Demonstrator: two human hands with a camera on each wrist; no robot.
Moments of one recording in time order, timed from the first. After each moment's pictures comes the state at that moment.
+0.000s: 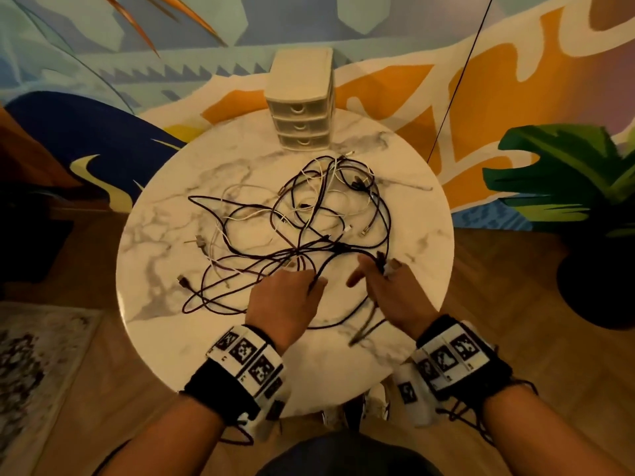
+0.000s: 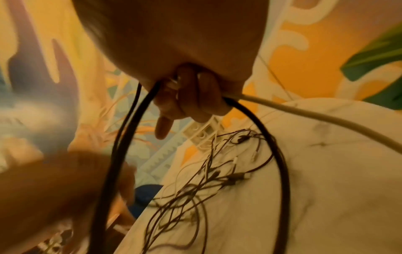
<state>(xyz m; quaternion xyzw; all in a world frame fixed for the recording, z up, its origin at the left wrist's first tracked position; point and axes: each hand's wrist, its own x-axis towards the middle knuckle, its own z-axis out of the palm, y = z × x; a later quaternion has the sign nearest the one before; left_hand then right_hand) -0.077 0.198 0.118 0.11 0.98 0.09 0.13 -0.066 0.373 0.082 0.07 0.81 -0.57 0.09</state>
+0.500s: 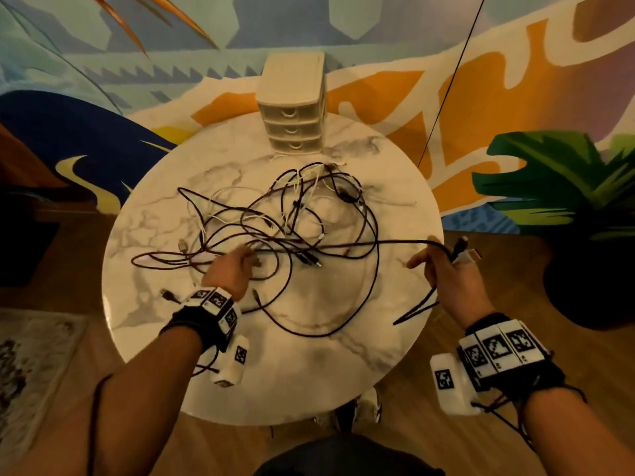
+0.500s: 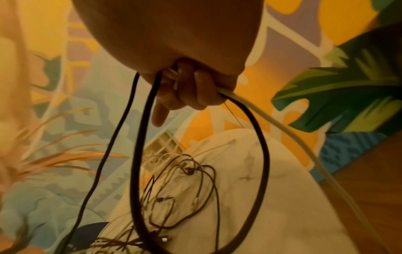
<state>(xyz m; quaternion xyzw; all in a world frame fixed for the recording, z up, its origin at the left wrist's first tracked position) -0.161 0.112 0.034 -0.03 0.97 0.18 0.14 -0.070 0.453 0.082 0.19 0.78 -0.59 -0.03</state>
